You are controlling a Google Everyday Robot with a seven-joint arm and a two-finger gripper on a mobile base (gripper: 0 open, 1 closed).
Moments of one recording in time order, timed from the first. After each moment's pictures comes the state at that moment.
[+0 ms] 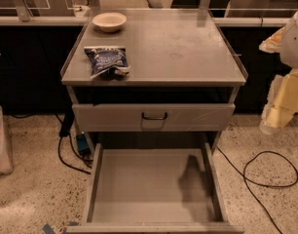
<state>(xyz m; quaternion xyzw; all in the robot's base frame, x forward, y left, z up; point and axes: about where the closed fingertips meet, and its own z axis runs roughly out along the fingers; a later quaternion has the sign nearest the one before) 0.438 -0.217 0.977 -0.60 0.78 -0.04 0.16</state>
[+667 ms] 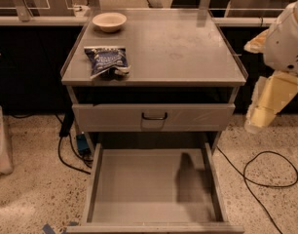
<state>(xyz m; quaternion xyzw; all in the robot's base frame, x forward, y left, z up) 0.449 -0.198 0.968 -0.62 0.76 -0.03 0.18</state>
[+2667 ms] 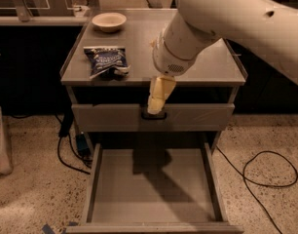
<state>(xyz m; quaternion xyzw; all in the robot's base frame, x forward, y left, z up) 0.573 -0.014 0.898 -0.71 0.65 -0.02 0.28</state>
